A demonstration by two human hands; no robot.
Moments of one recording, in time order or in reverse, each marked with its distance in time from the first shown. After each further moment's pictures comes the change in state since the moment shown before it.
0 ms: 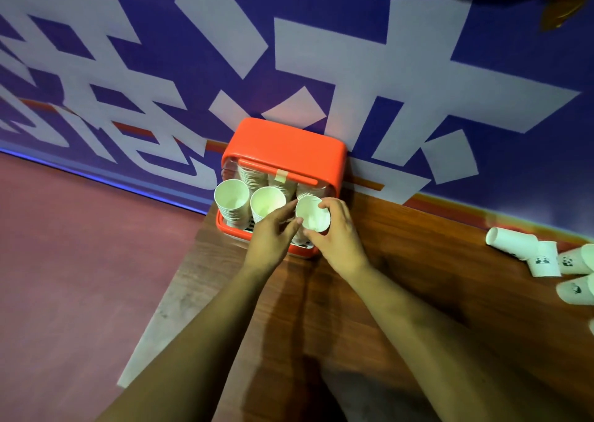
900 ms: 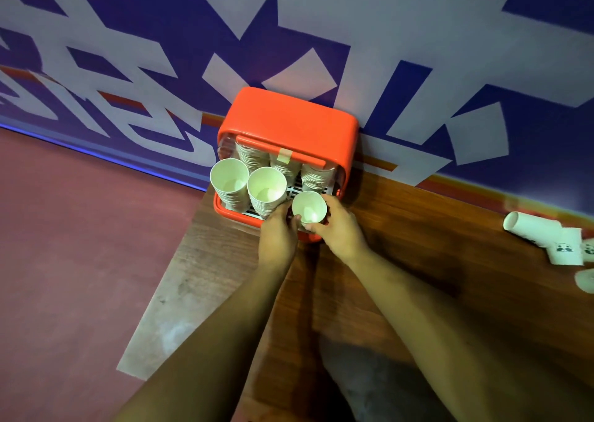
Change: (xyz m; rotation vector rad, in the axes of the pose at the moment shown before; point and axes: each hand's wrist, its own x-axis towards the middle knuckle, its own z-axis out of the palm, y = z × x) left_hand 0.006 -0.048 0.033 0.256 0.150 -0.171; right_hand 0.023 0.052 0.036 -0.020 -0.166 0.236
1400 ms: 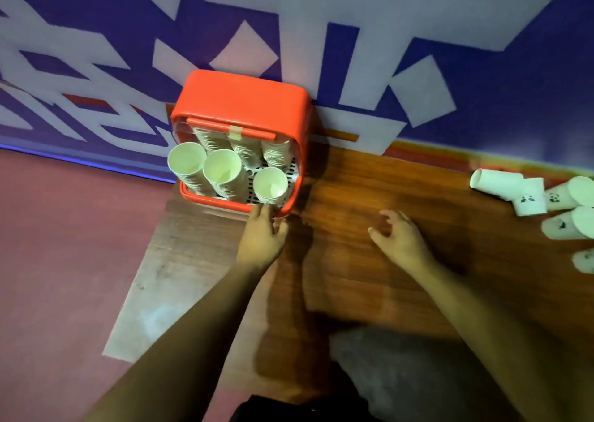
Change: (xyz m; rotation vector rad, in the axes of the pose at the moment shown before) left_hand -0.050 0.006 0.021 0.186 -0.186 0.039; right_hand -0.086 0.118 -0.125 -0.273 0.066 0.235
